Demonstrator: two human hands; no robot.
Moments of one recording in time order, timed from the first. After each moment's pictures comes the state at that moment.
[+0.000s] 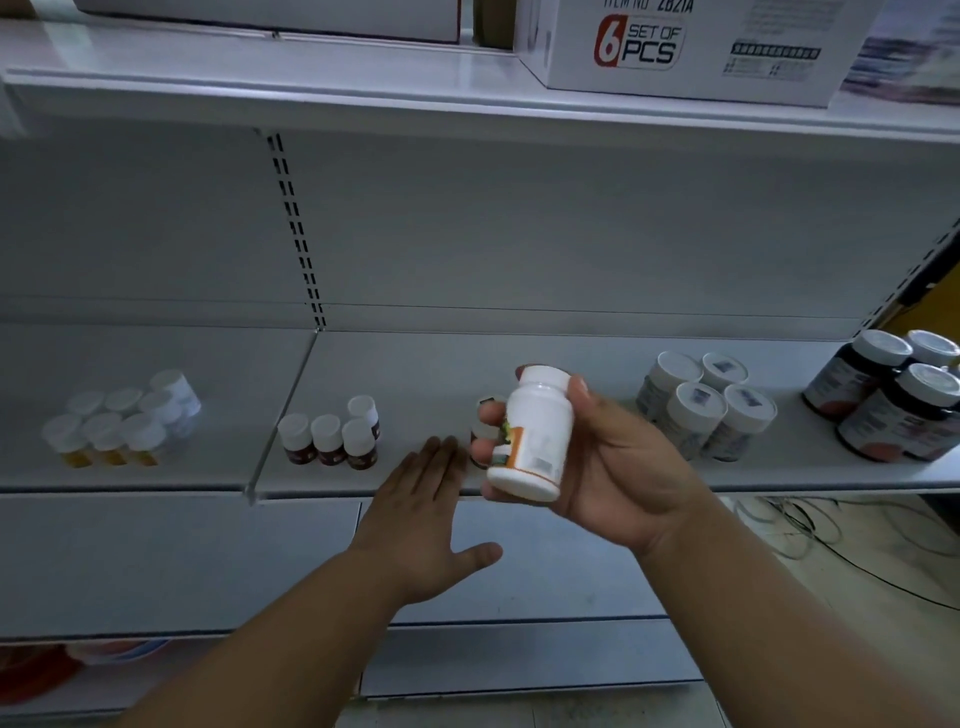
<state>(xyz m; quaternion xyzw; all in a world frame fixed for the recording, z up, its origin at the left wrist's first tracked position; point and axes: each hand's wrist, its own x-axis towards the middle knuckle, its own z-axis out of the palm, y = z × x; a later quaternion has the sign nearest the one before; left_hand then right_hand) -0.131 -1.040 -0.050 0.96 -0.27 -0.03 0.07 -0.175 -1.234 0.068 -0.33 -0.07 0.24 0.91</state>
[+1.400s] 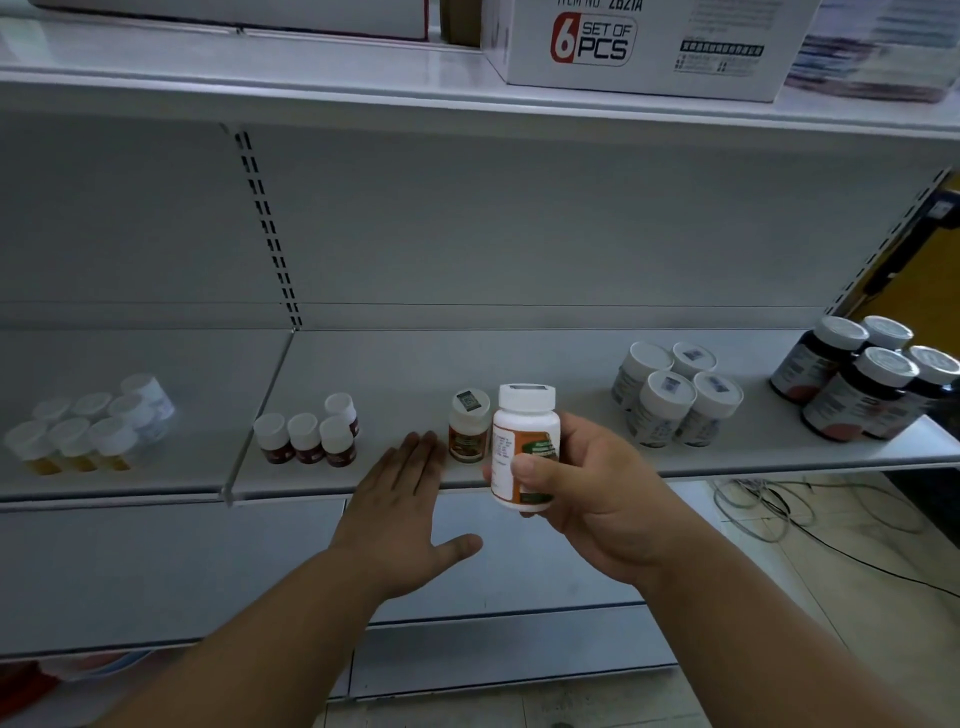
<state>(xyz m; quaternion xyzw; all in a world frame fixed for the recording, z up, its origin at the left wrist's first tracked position) -0.130 -1.040 -0.056 0.96 -0.27 -0.02 0.05 -0.209 -1.234 0.060 -0.62 0.02 0.09 0.78</state>
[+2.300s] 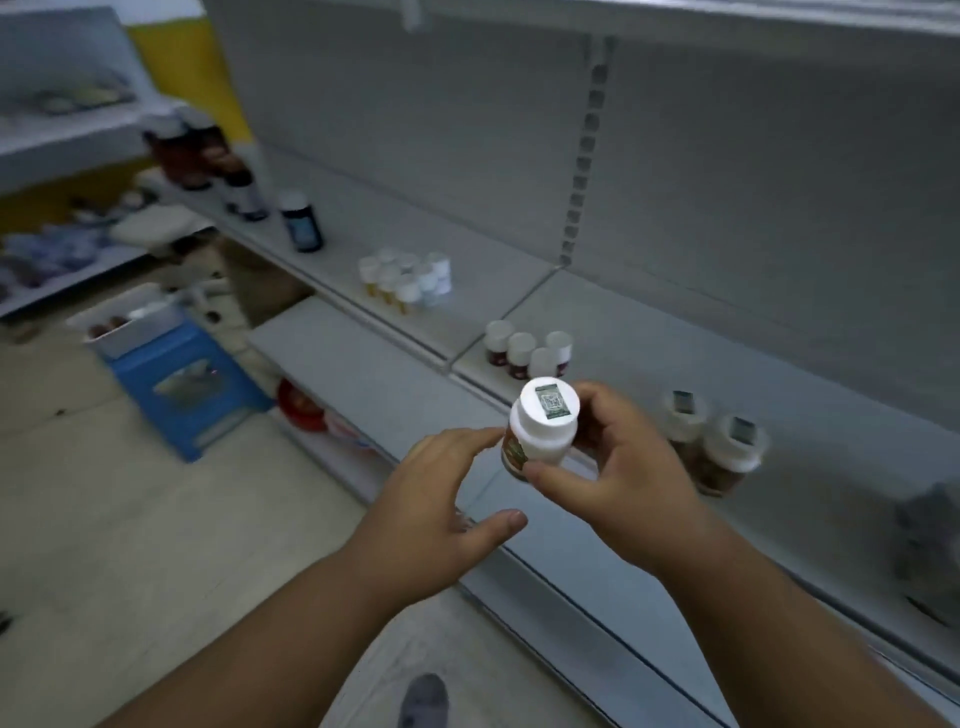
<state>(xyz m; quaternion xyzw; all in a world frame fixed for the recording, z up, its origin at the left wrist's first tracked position) -0.261 -0.999 -0.012 0.93 0.04 0.12 0.34 -0.166 -1.173 0.046 -0.76 -0.31 0.14 0.55</state>
